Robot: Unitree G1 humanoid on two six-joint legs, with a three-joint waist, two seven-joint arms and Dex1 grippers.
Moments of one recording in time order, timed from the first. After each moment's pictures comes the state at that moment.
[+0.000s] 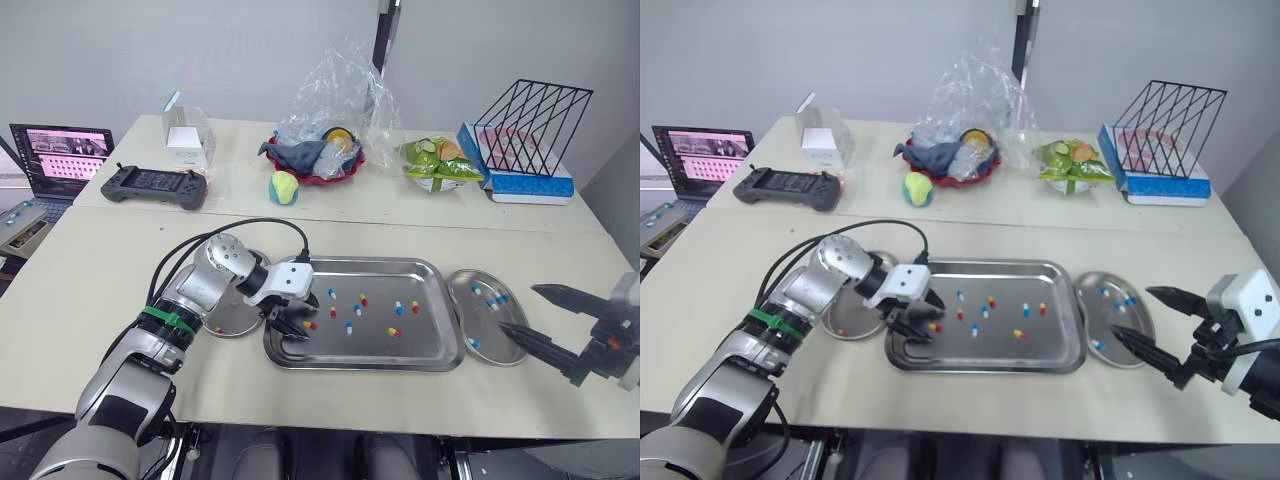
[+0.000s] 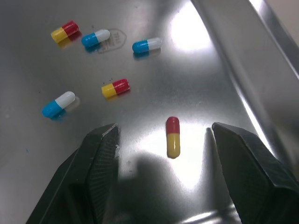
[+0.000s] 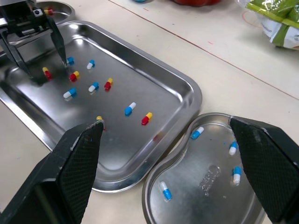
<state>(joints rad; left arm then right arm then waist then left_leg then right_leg) -0.80 0.53 -0.45 0.41 0.04 0.00 -1.51 0.33 -0.85 -0.76 -0.61 0.73 0.68 0.91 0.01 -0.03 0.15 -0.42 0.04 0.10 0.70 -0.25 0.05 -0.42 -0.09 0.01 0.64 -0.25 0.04</state>
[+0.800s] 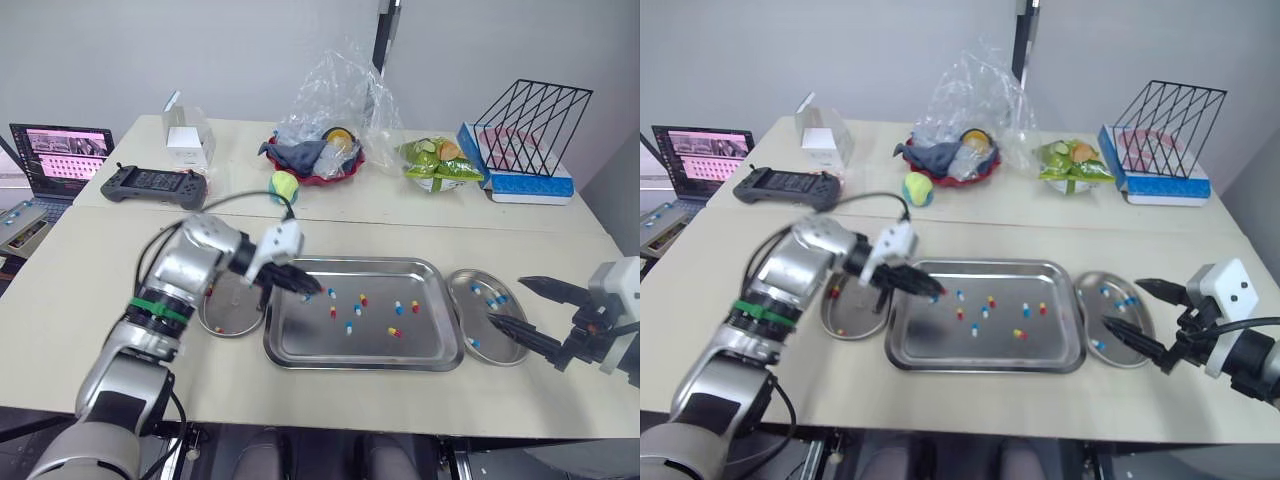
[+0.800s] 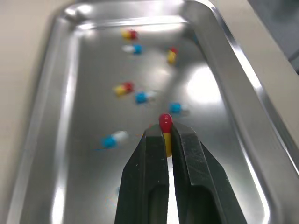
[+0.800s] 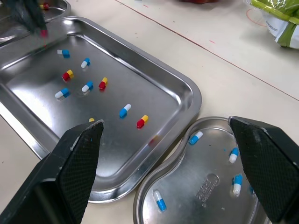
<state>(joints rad) -0.87 0.58 -0.26 0.36 -0.14 0.23 -1.50 0.23 -0.88 -0.65 -0.53 0.68 0.66 0.91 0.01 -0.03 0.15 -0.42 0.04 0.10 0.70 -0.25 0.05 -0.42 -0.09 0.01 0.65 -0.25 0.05</state>
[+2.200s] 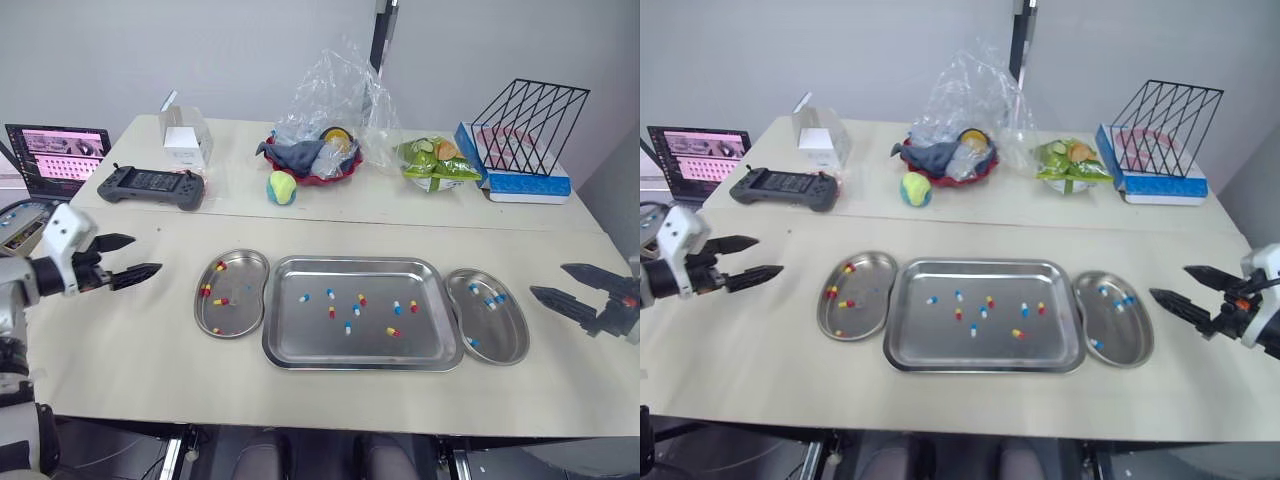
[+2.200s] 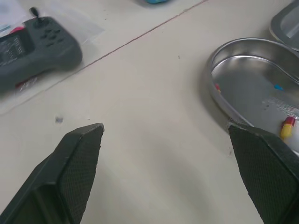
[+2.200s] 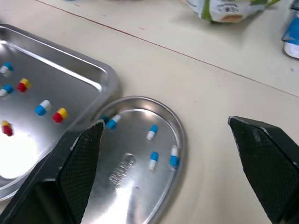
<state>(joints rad) -0.53 0.96 0.29 0.79 -0.27 0.02 -1.27 -0.04 -0.94 -0.54 0.23 0.53 0.35 1.08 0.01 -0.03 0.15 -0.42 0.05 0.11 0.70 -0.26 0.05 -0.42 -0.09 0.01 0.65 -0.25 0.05</state>
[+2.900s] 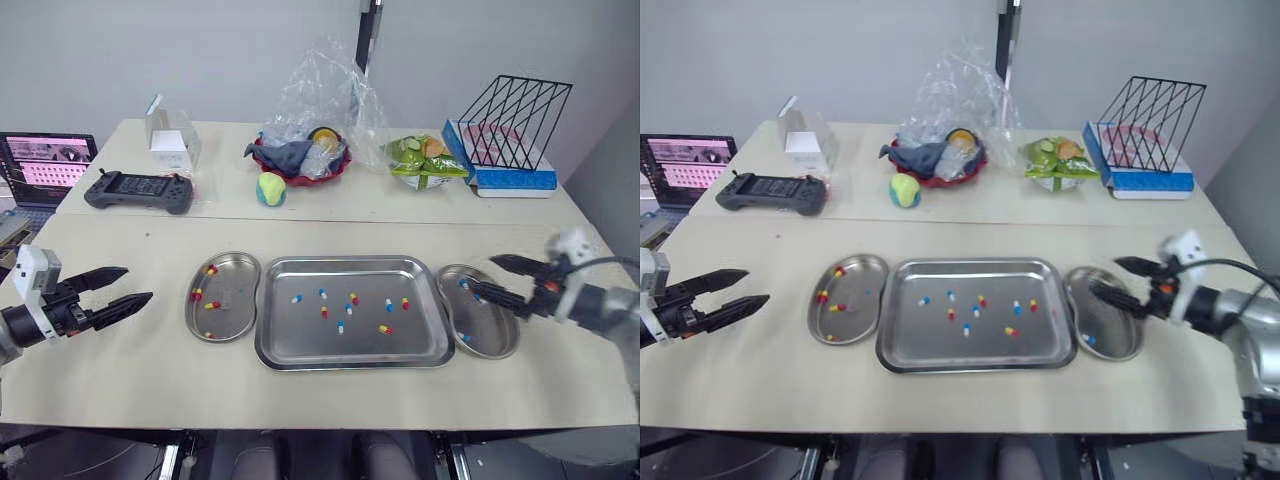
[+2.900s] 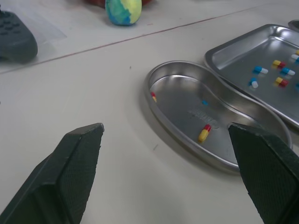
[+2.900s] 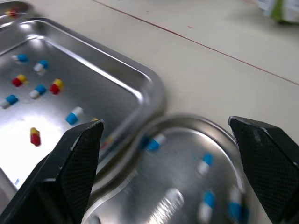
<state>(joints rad) -0.07 0.92 0.52 0.25 -0.56 0.29 -1.26 -0.31 -0.86 -0.18 0.09 0.47 0.44 1.10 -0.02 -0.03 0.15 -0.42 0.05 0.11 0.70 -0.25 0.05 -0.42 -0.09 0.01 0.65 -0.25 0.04</state>
